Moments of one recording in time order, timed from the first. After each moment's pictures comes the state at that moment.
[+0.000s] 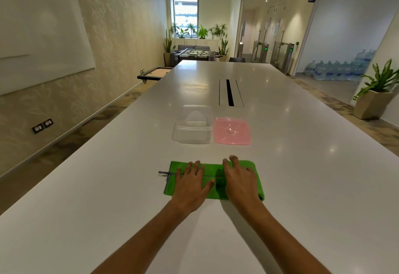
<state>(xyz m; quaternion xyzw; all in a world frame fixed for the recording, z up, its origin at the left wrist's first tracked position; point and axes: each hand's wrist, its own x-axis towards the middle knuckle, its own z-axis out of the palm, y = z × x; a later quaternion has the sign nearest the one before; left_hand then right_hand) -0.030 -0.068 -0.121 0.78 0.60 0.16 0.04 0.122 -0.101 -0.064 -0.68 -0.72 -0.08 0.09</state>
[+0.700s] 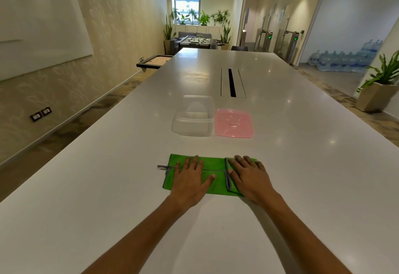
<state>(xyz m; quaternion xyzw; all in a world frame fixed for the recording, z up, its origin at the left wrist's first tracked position) -0.031 -0.064 -0.127 0.77 0.62 0.16 0.06 0.172 -0.078 -0.097 -0.66 -0.75 0.00 0.08</state>
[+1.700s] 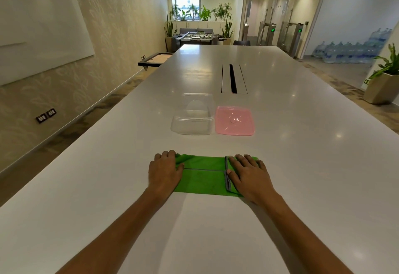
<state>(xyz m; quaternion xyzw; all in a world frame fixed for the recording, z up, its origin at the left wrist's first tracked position) -0.083 -0.046 -0.099 0.70 0.69 0.21 -0.01 0.173 -0.074 -0.103 -0.66 -0.75 0.00 0.09</state>
